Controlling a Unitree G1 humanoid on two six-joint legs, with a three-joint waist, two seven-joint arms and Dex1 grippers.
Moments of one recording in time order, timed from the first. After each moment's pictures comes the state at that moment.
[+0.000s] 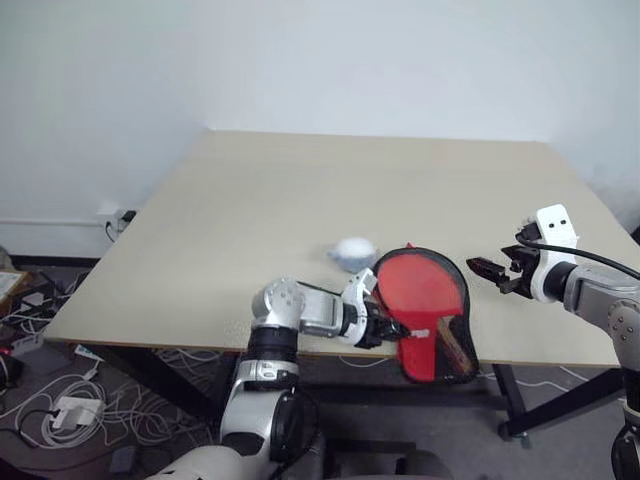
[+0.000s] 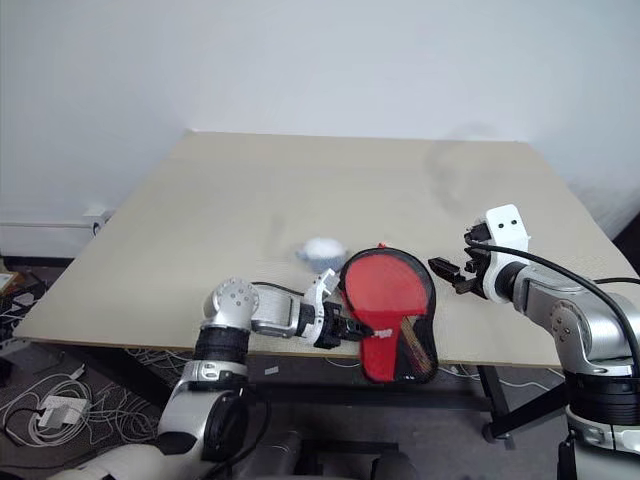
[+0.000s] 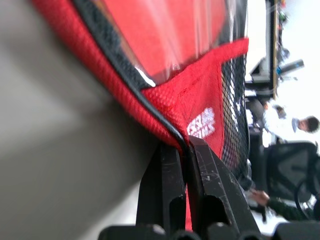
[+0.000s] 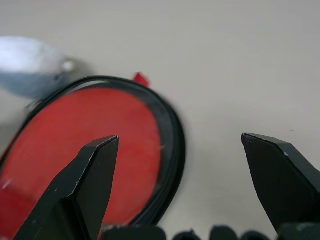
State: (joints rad) left arm -0.61 -0.13 0.12 0.32 -0.84 1.59 -0.07; right arm -0.34 -0.73 -0.17 -0.25 0.54 1.07 0.41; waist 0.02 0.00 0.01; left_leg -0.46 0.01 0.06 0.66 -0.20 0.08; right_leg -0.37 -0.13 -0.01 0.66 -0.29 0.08
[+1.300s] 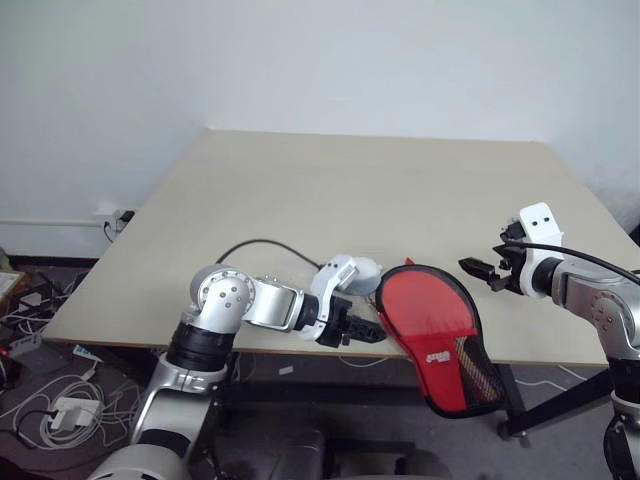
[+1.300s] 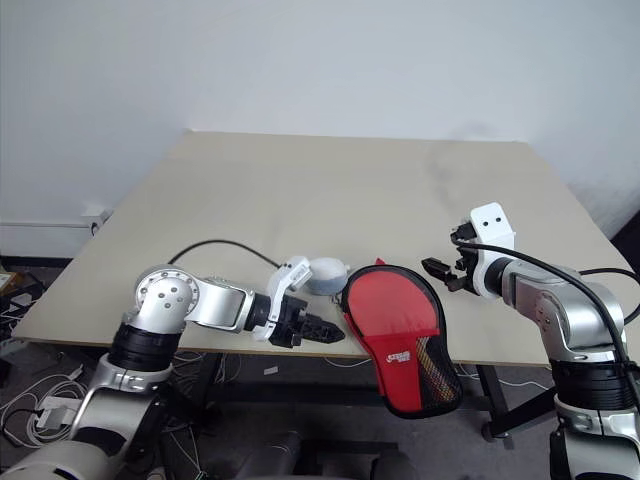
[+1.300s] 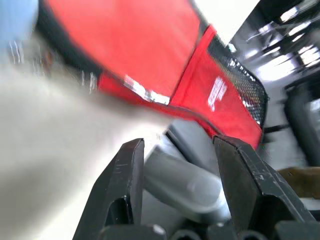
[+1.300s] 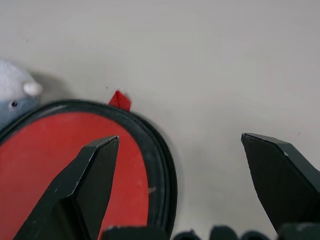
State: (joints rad) left arm -0.65 0.41 -0.26 -0.19 -1.04 1.39 -0.30; right arm -0.43 -0.69 -0.14 -0.19 0.47 1.07 0.43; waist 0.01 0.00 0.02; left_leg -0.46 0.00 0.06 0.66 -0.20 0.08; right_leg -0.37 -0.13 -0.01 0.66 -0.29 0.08
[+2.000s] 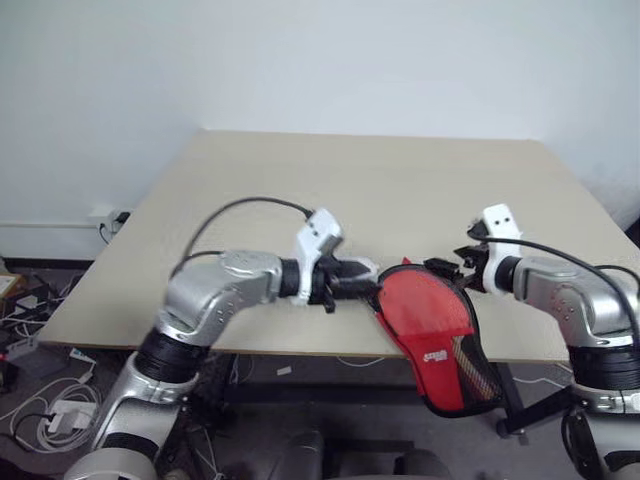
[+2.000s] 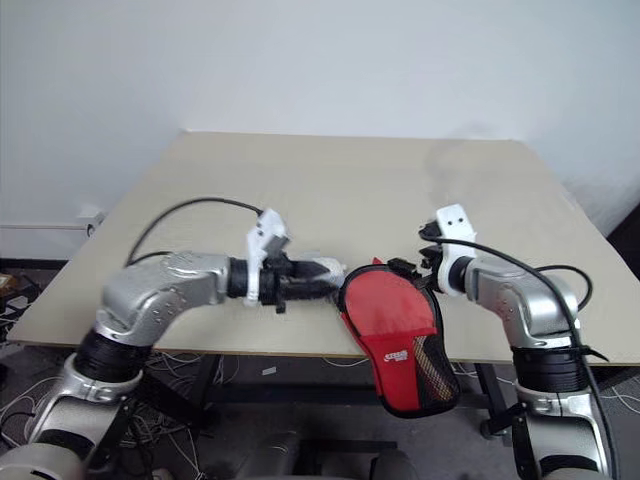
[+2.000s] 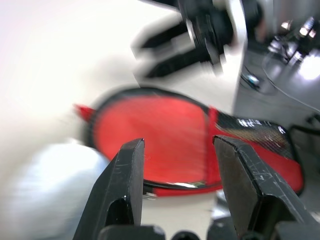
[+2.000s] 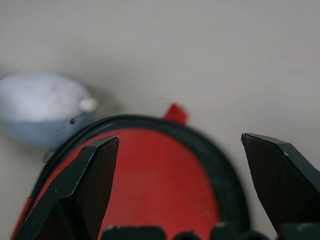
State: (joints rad) left arm -0.61 0.56 -0.21 -0.23 -0.69 0.94 -0.73; right arm -0.46 -0.53 -0.02 -0.16 0.47 1.10 0.45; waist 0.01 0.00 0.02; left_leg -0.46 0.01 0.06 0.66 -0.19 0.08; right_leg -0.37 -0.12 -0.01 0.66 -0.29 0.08
